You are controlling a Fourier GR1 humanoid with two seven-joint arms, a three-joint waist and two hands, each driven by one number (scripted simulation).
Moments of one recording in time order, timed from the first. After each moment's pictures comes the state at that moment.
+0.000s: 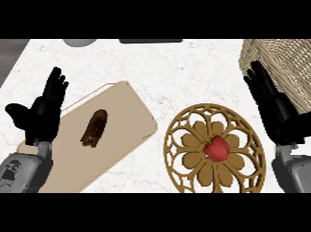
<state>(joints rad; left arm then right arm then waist) -0.24 0.33 -0.14 -1.43 0.23 0.34 0.03 -0.22 -0.28 0.10 -1.62 -0.19 -0.11 0.12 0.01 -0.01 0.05</state>
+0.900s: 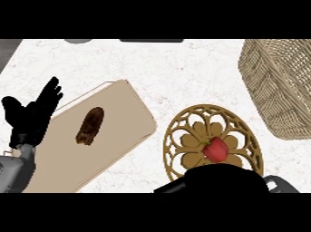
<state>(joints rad) -0.21 0.43 -0.13 -1.37 0.28 0.18 0.14 -0.39 -0.38 0.62 -1.98 0.07 0.52 -0.43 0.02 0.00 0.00</state>
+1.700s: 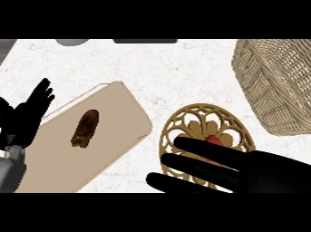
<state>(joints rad) -0.19 0.46 -0.08 -1.36 0.30 0.14 0.16 -0.62 -0.59 0.43 -2.26 0.34 0.69 0.08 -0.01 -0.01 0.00</state>
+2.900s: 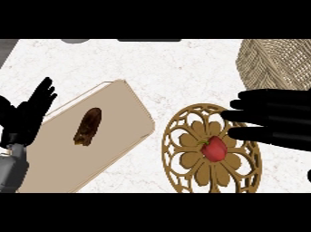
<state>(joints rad) -0.20 0.42 -0.03 -1.34 0.25 0.08 0.15 -0.58 -0.74 0.10 -2.00 0.15 0.98 -0.15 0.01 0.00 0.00</state>
